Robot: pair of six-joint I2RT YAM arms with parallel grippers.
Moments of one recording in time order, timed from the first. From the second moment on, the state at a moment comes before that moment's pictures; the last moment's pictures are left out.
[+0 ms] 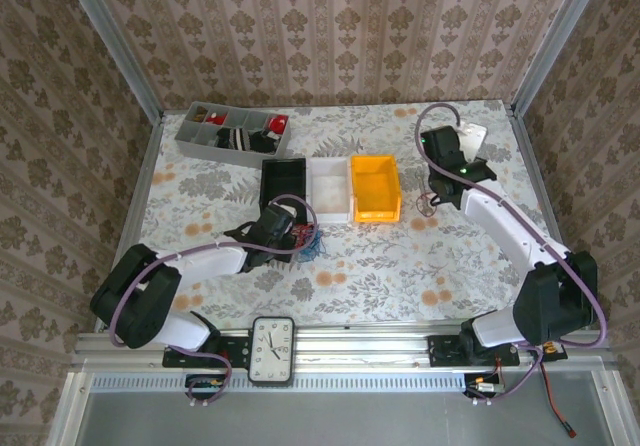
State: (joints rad) left arm -0.71 1.42 0.60 -0.18 -0.15 -0.29; right arm 0.31 1.41 1.17 -0.58 0.80 0.49
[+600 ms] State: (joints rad) left arm -0.71 1.39 0.57 -0.14 -0.09 -0.25; right arm 0.53 1.36 1.30 -0.29 0.79 0.16
